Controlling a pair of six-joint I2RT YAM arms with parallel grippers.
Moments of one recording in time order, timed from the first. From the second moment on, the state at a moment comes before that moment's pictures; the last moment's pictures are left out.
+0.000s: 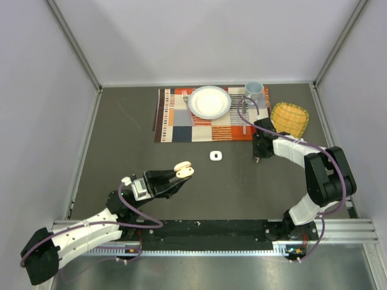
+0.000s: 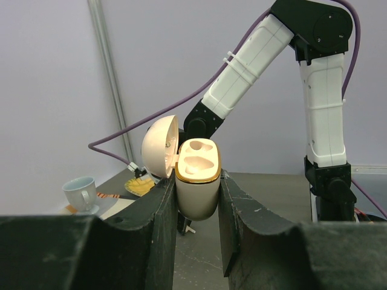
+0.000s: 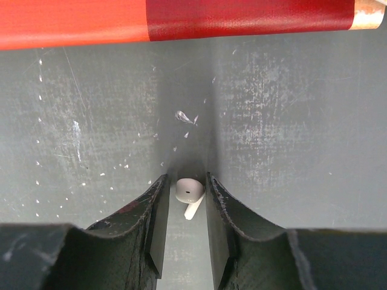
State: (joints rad) left arm -0.90 0.58 0.05 1.15 0.32 -0.06; right arm 0.30 1.60 0.87 -0.36 0.16 0.33
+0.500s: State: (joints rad) left arm -0.90 0.58 0.05 1.15 0.32 -0.06; right arm 0.30 1.59 0.86 -0.35 0.16 0.33
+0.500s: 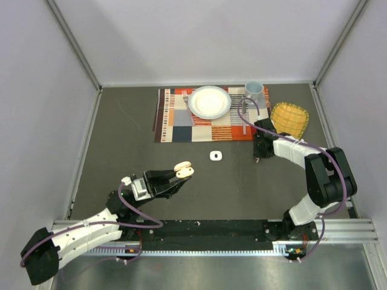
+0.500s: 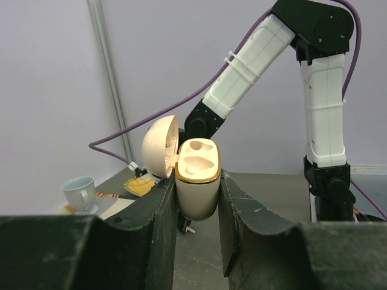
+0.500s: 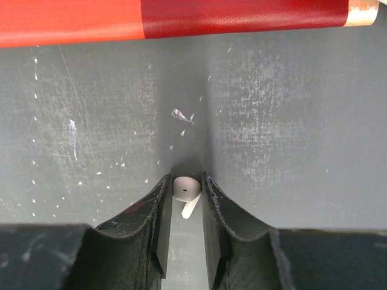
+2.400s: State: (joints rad) left arm -0.90 0.74 0.05 1.22 0.32 -0.09; right arm 0.80 0.56 0.31 0.56 0.06 -0.09
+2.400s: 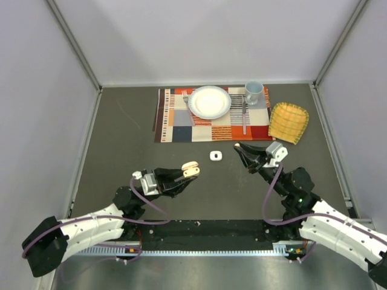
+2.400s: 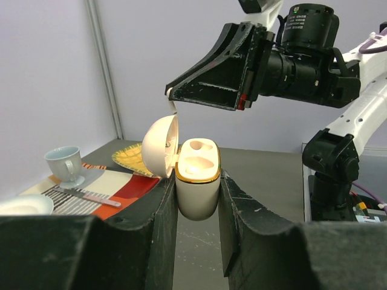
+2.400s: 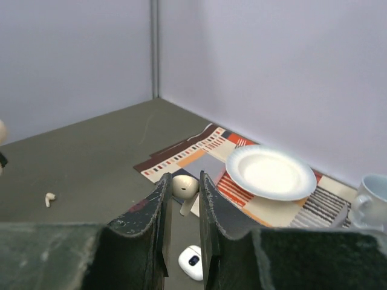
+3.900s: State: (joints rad) left arm -0.90 0.75 0.05 1.19 0.18 -0.06; right arm 1.44 1.05 0.56 0.90 0.52 -0.33
